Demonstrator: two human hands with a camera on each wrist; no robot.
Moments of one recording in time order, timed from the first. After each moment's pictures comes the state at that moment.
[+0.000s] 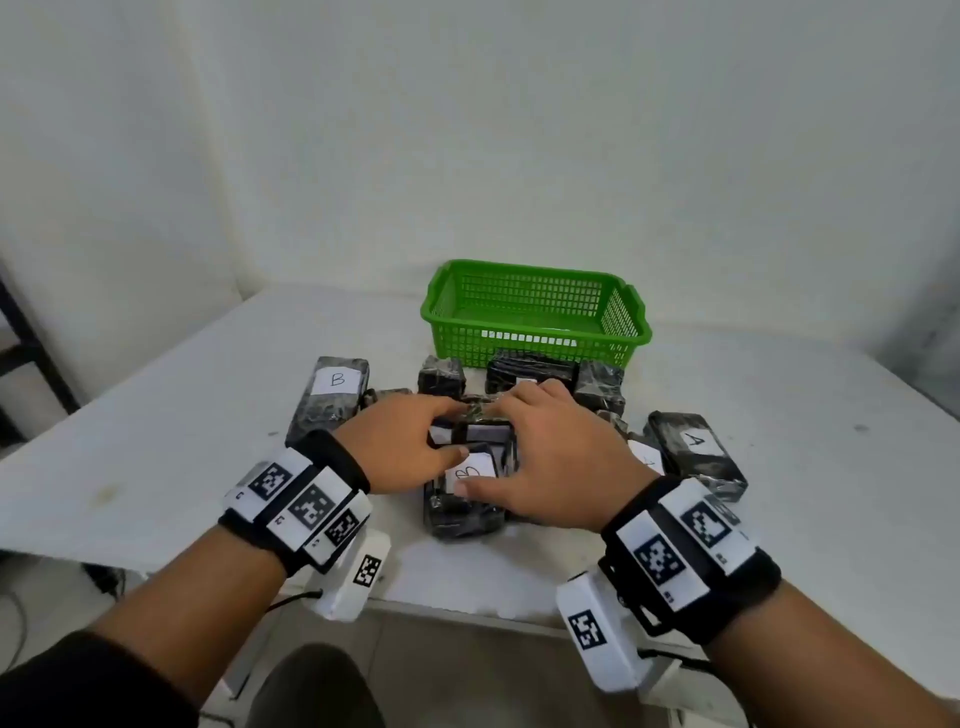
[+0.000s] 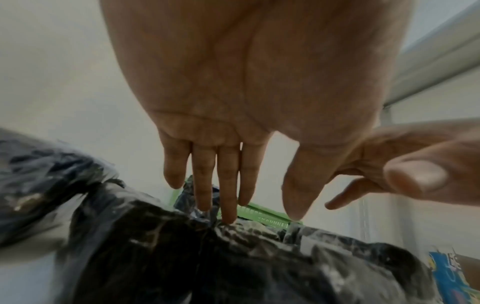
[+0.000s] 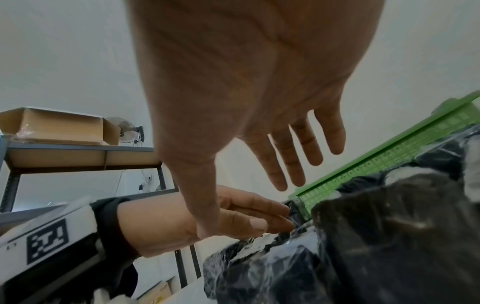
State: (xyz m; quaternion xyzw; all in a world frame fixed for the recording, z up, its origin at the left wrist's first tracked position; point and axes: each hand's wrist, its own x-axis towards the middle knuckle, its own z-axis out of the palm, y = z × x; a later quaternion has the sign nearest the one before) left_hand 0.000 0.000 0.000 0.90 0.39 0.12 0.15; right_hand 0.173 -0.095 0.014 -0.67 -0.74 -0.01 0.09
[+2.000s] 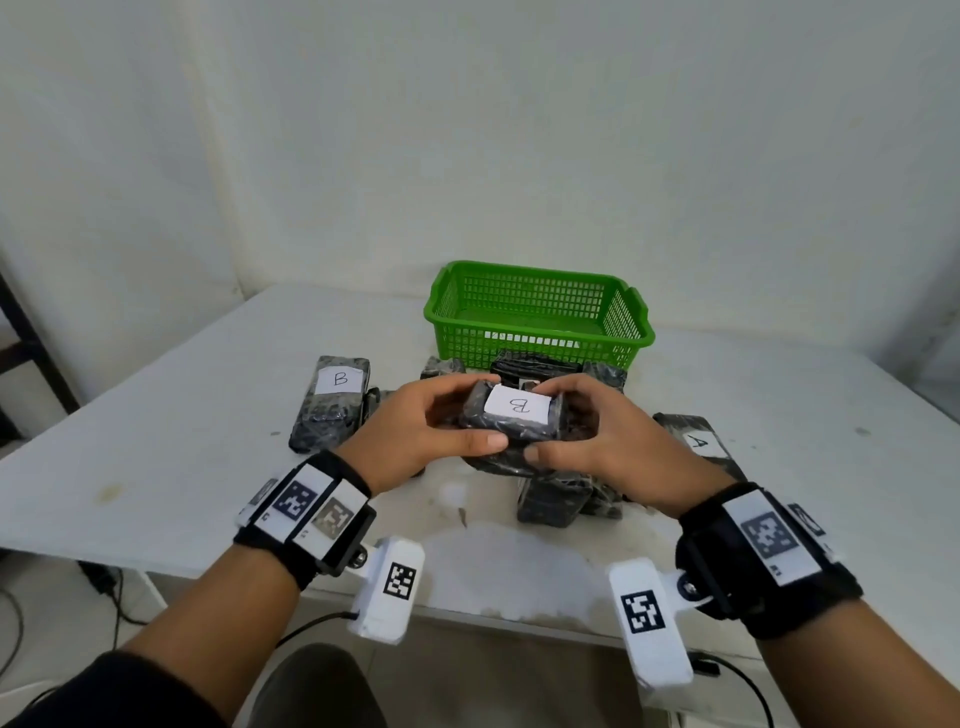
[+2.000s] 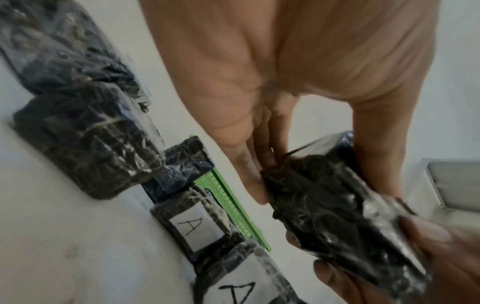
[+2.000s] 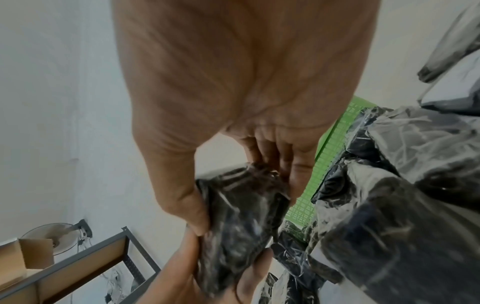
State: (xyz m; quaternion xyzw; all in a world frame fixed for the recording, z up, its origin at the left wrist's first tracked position) left_hand 0.004 -0.006 -0.007 0.74 0.25 0.32 0.53; right_hand 0.219 -0.103 0.018 -0.62 -0.61 0.32 0.37
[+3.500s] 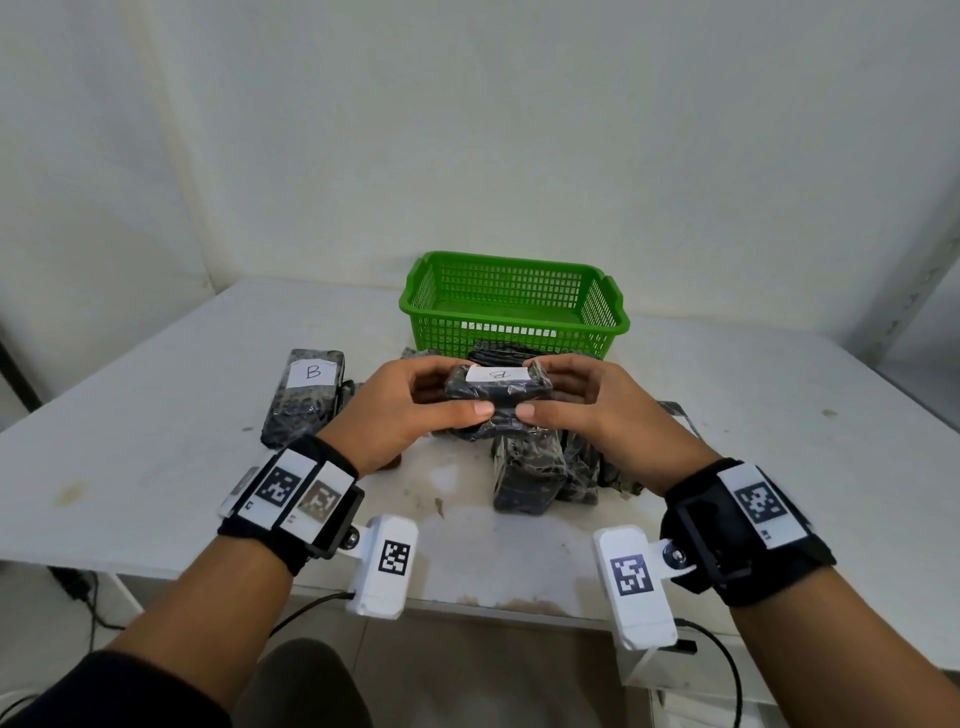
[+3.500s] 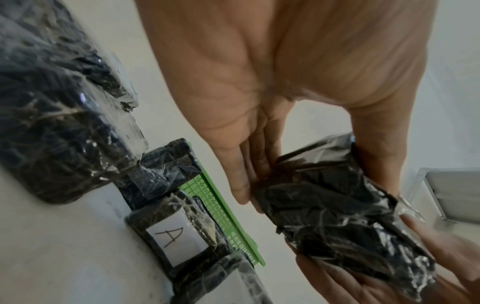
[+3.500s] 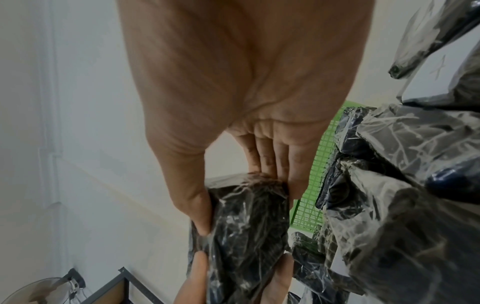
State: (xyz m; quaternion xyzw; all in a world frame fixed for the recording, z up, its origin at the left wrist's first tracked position) left_hand 0.022 -0.010 0.001 0.71 0.26 0.36 0.55; right_hand 0.236 -0.098 0.014 -0.55 -0.54 0.39 0.49
